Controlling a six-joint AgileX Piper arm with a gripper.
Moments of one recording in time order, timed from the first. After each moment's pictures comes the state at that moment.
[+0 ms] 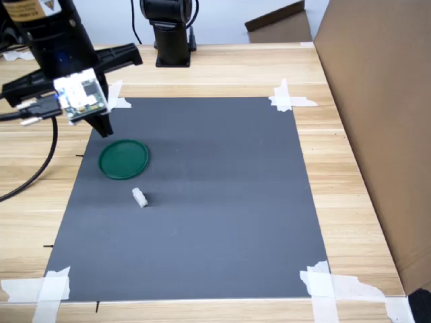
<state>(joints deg) -9.3 99.7 -93.2 8.6 70.3 -37.9</state>
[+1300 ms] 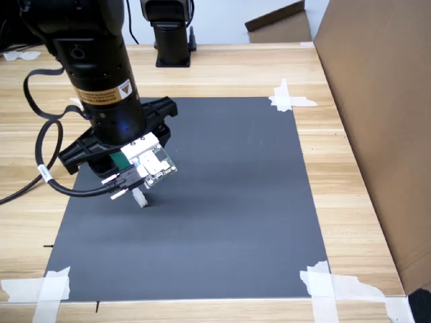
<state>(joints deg) 1.2 111.2 -97.6 -1.7 69.8 -41.6</state>
